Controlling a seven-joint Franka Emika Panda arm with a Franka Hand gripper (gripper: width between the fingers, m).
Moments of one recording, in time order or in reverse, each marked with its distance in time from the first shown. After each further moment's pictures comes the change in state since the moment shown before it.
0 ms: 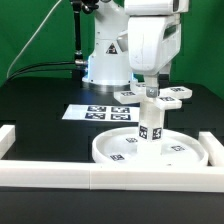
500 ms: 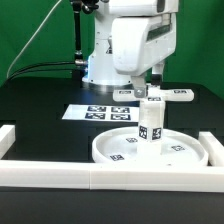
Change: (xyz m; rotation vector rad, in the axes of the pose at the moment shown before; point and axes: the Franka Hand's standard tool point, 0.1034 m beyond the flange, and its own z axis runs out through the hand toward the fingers) arm -0.017 0.008 -0.004 0.012 -0.001 0.123
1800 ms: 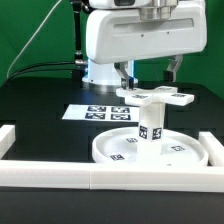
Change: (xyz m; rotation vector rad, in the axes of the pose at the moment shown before) arm 0.003 -0.005 -0.006 0.001 0.008 0.683
